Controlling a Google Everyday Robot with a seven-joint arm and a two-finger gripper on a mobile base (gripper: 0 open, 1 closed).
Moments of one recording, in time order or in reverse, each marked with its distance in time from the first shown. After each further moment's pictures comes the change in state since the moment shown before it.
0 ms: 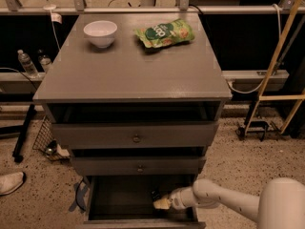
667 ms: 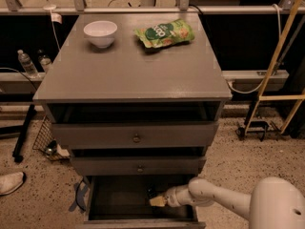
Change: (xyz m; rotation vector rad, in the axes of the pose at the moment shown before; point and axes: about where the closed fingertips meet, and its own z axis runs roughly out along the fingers) arm -0.010 -0.004 0.026 -0.022 -0.020 0.014
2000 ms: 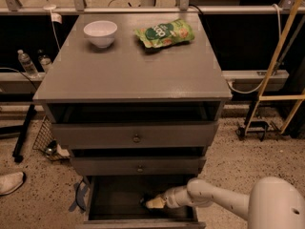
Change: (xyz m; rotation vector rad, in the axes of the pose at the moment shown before) arm 0.003 0.005 0.006 -0.012 0.007 0.000
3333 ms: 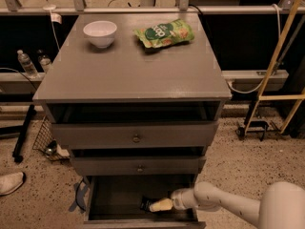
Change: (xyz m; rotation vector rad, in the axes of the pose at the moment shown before) arm 0.007 -0.020 -0.023 0.080 -0.040 -0.001
